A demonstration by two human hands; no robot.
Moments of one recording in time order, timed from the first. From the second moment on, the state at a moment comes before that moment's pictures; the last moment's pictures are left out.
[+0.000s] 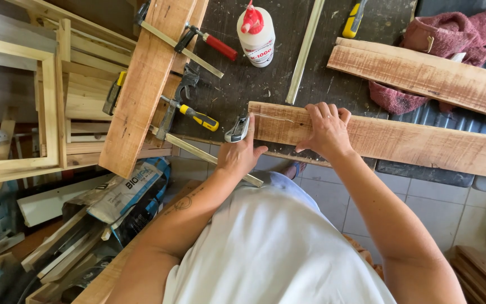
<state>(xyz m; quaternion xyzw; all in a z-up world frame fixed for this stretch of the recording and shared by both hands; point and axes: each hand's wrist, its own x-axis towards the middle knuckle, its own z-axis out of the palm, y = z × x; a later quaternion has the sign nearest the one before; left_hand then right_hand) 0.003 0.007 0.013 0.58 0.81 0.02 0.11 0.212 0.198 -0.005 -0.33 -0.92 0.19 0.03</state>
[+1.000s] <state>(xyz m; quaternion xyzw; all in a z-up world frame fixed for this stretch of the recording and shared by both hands) 0.040 0.042 0.056 0.63 0.72 -0.01 0.28 0.211 0.197 0.000 -0.33 -0.92 0.20 0.01</state>
